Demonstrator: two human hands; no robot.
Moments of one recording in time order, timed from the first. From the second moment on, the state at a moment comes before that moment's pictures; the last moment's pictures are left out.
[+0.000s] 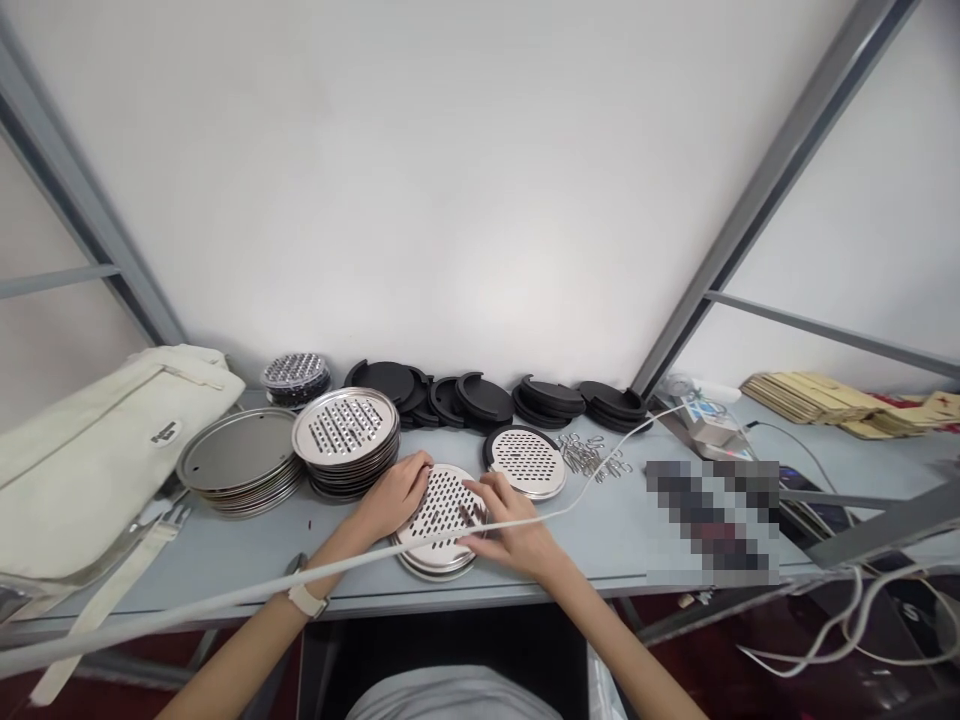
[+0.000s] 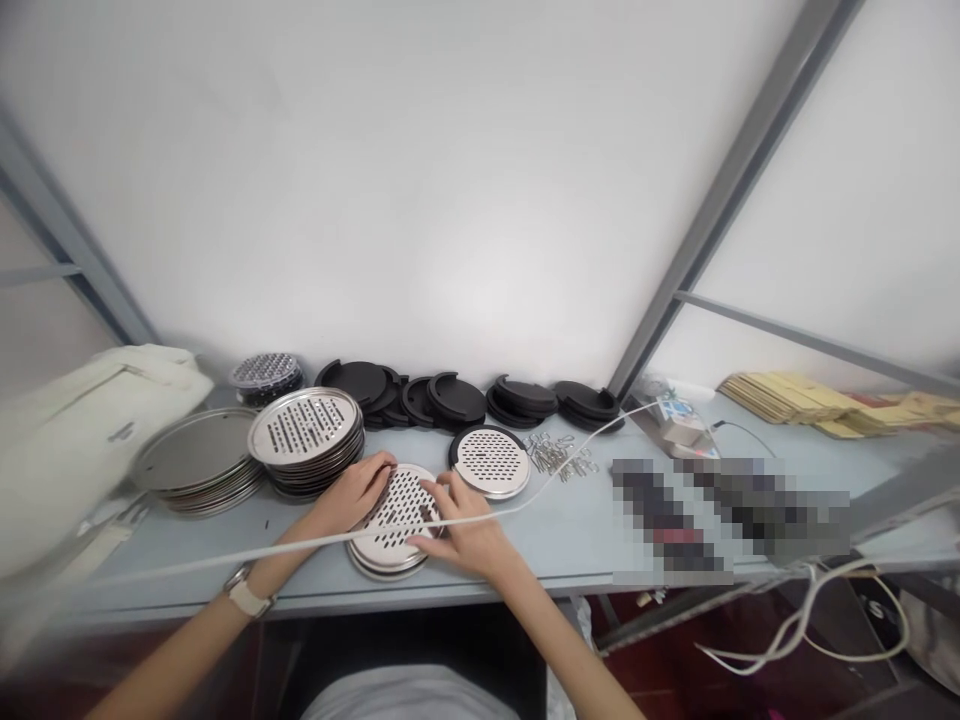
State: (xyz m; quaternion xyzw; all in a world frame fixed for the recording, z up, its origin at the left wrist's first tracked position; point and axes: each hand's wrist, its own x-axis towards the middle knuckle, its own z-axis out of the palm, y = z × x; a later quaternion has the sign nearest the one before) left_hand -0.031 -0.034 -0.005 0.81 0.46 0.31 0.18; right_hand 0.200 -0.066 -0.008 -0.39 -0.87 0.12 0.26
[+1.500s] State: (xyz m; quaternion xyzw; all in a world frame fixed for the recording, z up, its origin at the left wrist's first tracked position) left_hand -0.028 -0.036 -0.011 0.90 0.38 0.18 0.11; right_hand 0.195 -0.063 -0.025 -0.29 -0.93 0.09 0.18
